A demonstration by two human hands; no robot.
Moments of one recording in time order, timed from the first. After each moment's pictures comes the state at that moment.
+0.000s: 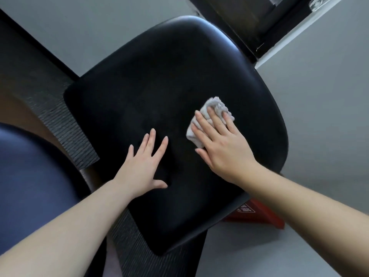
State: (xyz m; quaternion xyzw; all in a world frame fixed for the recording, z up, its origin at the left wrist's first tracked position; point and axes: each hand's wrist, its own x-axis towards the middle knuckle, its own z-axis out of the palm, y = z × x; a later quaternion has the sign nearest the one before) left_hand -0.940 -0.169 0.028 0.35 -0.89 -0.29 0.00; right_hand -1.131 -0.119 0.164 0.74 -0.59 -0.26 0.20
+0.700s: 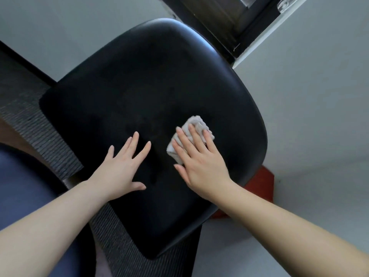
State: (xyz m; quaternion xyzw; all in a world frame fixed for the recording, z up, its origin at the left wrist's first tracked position) left_hand -0.927 -0.183 0.029 0.31 -0.92 -0.25 -0.01; right_hand -1.111 -0.086 0.137 0.71 -0.63 -0.24 0.18
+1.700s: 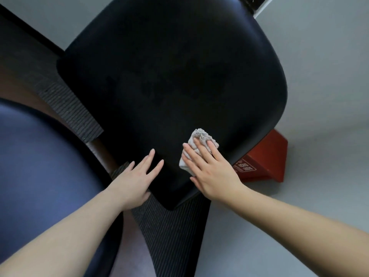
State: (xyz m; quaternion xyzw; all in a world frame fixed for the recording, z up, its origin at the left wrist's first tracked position) left_hand -0.880 -0.084 -0.028 0.21 -0.93 -0.27 -0.12; right_hand -1.079 0.013 0.091 0.74 -0.59 -0.32 0.08
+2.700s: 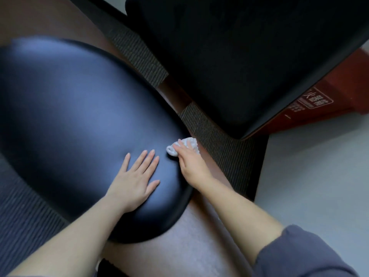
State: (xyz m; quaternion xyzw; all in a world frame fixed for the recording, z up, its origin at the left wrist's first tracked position) left_hand -0.630 0.000 -0.097 0.28 -0.93 -0.19 -0.14; right_hand -0.830 0.059 -0.067 0.52 -0.78 0.13 -0.32
